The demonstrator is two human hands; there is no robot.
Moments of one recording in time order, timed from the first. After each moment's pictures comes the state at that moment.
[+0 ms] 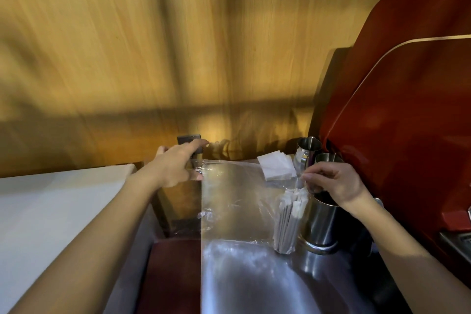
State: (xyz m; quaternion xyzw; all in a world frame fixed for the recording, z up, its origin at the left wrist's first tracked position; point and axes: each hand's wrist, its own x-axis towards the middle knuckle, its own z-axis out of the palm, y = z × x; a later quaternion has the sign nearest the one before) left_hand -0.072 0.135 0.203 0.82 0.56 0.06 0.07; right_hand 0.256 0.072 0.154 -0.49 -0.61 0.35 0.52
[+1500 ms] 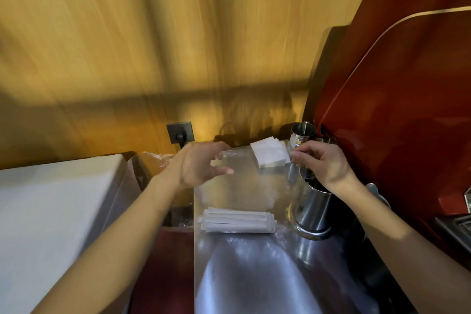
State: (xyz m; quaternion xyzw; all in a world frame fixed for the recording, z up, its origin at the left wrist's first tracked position) left_hand -0.018 0.135 0.177 0.87 0.47 0.12 0.07; right_hand 0.250 0.093 0.149 -0.53 -0.62 0.26 0.51
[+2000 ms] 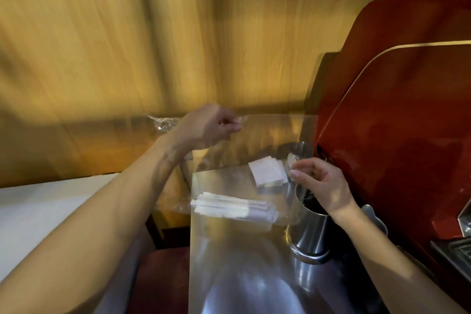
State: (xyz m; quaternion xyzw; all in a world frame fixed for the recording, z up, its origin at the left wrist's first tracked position) left_hand 0.018 0.155 0.279 0.86 0.44 0.22 0.10; right_hand 0.255 0.084 0.152 -0.52 -0.58 0.28 0.56
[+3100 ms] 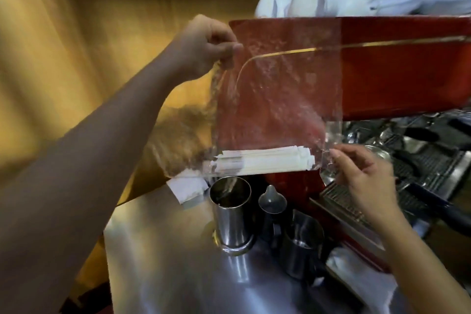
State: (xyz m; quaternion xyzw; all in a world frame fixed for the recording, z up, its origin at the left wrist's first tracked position) left_hand 0.181 0.117 0.393 0.91 0.14 0.36 0.17; right_hand 0.367 -0.077 0.199 -0.60 -0.43 0.00 0.68
